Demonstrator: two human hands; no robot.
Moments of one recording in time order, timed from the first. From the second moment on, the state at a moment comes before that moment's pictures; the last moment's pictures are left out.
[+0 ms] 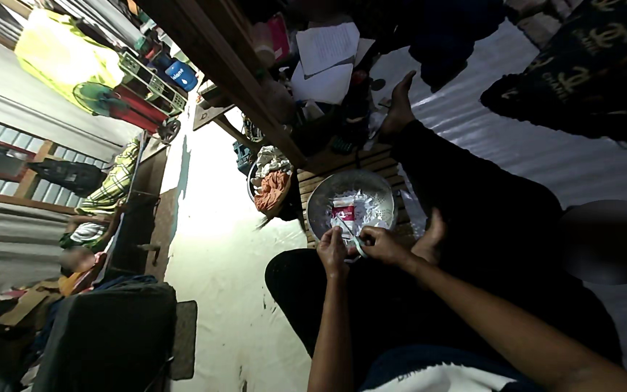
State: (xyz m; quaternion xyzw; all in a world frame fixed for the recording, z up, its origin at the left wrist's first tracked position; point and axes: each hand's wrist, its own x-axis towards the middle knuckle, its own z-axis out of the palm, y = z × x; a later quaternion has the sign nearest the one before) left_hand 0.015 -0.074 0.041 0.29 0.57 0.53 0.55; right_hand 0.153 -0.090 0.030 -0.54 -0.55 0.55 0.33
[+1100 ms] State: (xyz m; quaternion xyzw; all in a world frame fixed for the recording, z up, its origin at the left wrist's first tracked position) left_hand 0.012 -0.077 0.043 0.31 0.57 0.53 0.55; right_hand 0.159 -0.085 0.030 -0.55 -0.55 0.54 0.33
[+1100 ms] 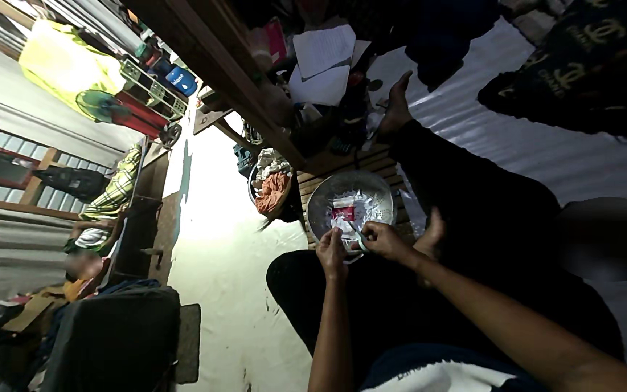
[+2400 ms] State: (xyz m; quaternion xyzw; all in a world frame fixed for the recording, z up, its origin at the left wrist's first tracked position) left_hand 0.014 -0.076 0.044 0.33 0.56 0.53 0.55; right_hand 0.155 -0.089 0.027 -0.53 -0.53 0.56 0.36
